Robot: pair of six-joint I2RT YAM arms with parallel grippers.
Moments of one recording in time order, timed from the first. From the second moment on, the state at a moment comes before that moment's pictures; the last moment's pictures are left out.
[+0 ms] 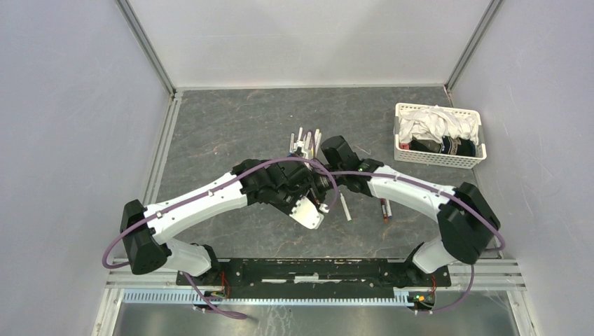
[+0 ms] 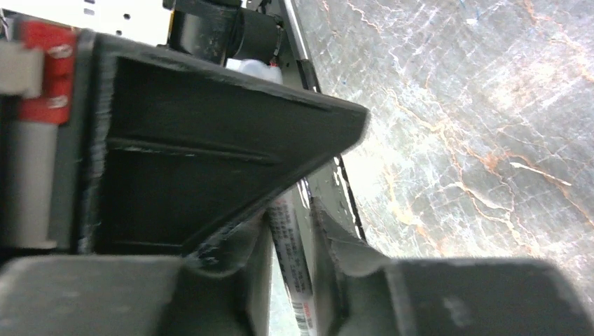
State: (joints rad) left arm -1.03 1.38 1.26 -1.06 -0.02 1.17; right arm 0.78 1.55 1.03 -0.19 -0.87 0.42
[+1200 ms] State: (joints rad) left arm -1.02 1.33 1.33 -1.07 -0.05 1.03; right arm 0.77 1.45 0.93 0.13 -0.78 0.65
